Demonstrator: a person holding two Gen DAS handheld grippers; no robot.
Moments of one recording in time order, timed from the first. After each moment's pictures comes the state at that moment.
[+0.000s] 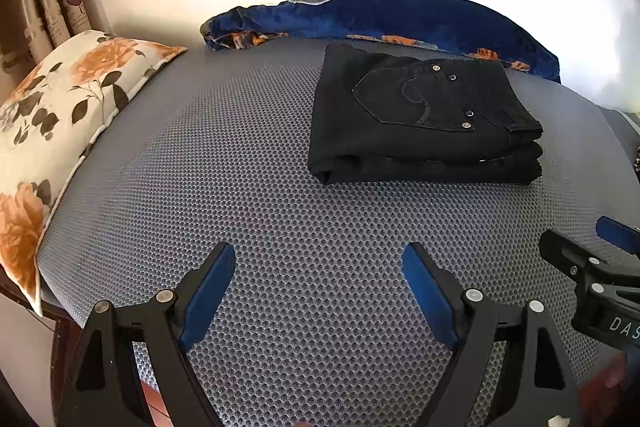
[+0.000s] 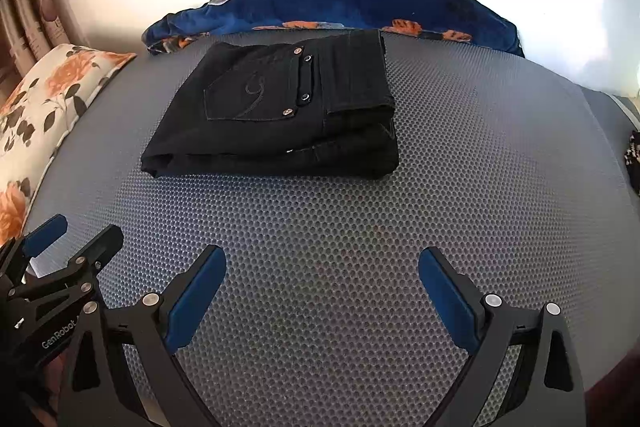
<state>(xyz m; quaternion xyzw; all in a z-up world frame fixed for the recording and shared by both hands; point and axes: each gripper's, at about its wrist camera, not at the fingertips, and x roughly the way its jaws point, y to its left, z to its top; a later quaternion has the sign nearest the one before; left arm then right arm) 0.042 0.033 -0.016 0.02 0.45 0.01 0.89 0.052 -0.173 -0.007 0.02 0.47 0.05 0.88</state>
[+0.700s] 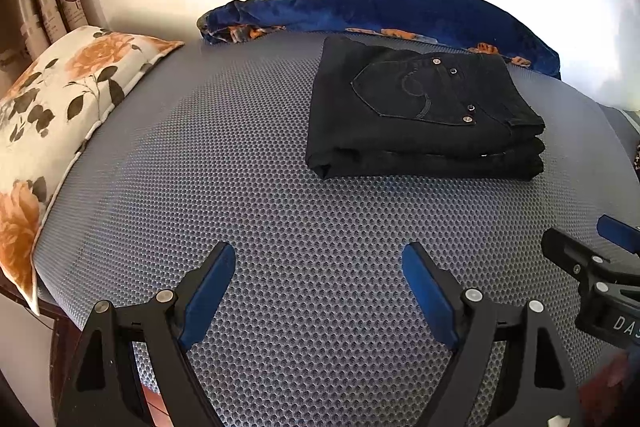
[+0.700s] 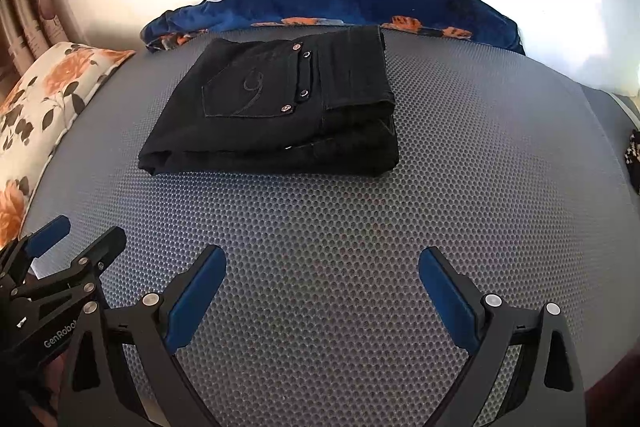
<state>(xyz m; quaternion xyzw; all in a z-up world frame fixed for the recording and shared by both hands) 0.044 0.034 -0.020 0.02 0.46 0.01 0.89 0.054 -0.173 -0.008 0.02 0.47 0.05 0.88</state>
